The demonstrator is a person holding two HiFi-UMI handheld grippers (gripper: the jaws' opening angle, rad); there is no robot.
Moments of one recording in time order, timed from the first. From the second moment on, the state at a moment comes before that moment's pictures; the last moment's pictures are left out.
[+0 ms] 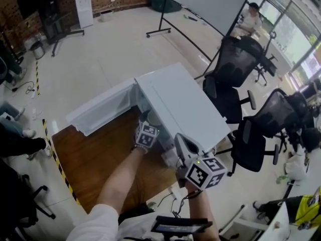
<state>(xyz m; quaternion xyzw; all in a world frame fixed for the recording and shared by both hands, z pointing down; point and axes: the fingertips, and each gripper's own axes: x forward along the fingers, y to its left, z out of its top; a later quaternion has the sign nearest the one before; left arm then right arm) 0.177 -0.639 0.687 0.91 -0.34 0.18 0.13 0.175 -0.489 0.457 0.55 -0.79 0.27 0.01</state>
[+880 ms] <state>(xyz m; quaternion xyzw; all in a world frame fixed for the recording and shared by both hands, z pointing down) 0.037 -0.510 0.559 0.87 -0.46 0.08 0.15 0.131 -0.456 0.464 0.49 -0.83 0.29 0.01</state>
